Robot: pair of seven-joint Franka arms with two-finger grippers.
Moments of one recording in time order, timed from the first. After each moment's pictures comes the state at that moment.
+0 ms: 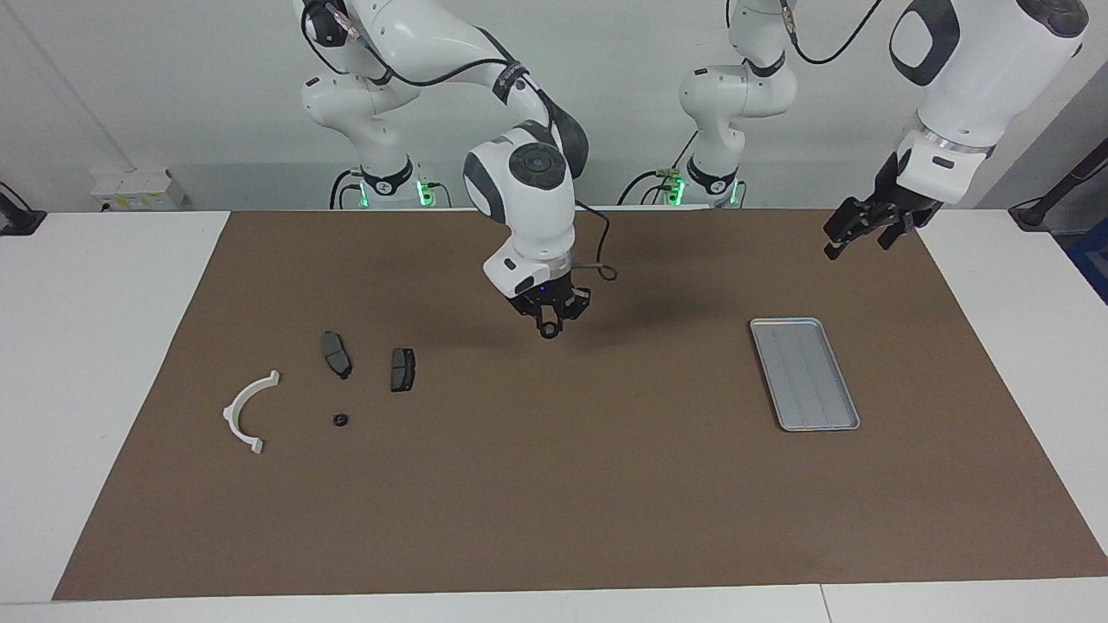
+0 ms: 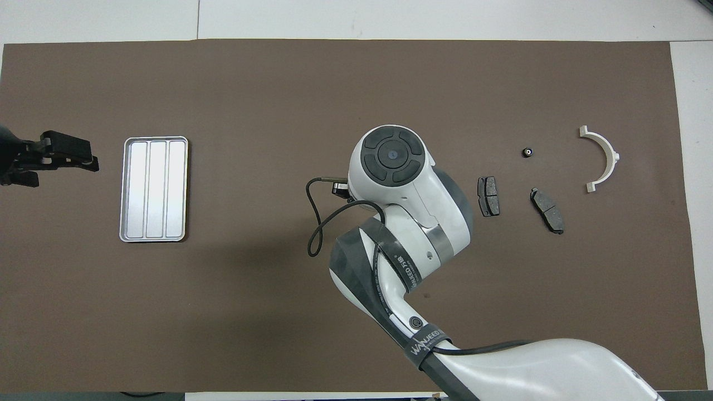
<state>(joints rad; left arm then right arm) -0.05 -0.02 0.01 -1.64 -0.05 1.63 -0.19 0.52 0.37 0.07 -1.69 0.02 2.09 0.76</state>
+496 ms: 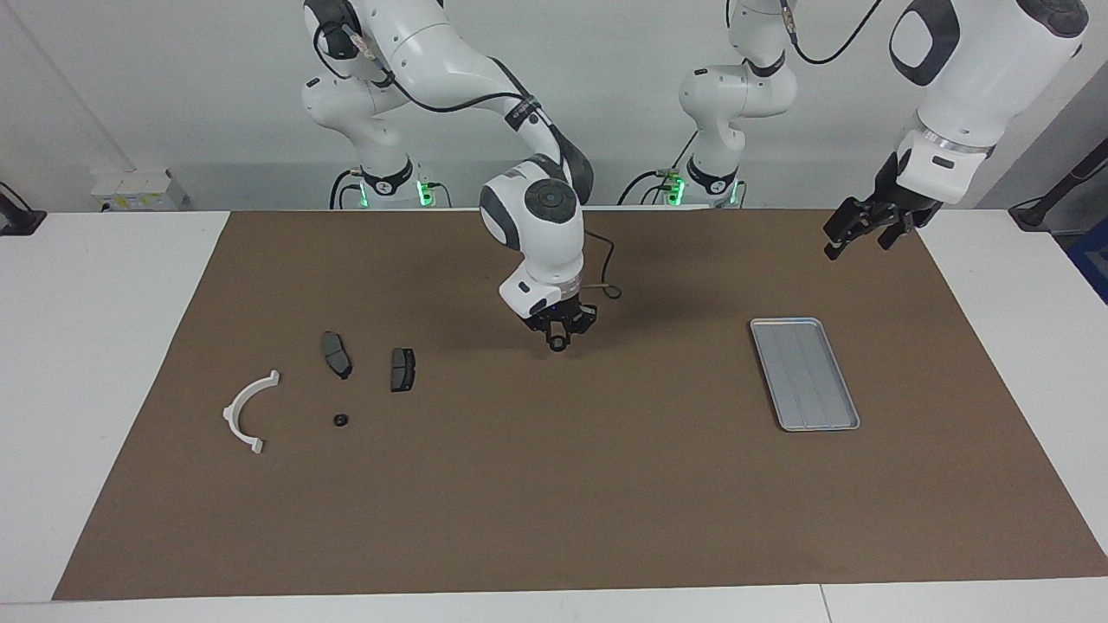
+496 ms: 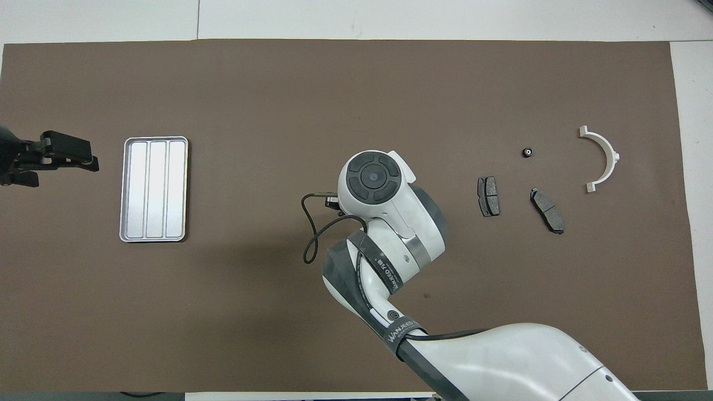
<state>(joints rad) -0.05 -0.02 0.01 -1.64 -0.05 1.63 -0.19 0.56 0.44 0.07 -1.74 0.02 2.21 0.76</state>
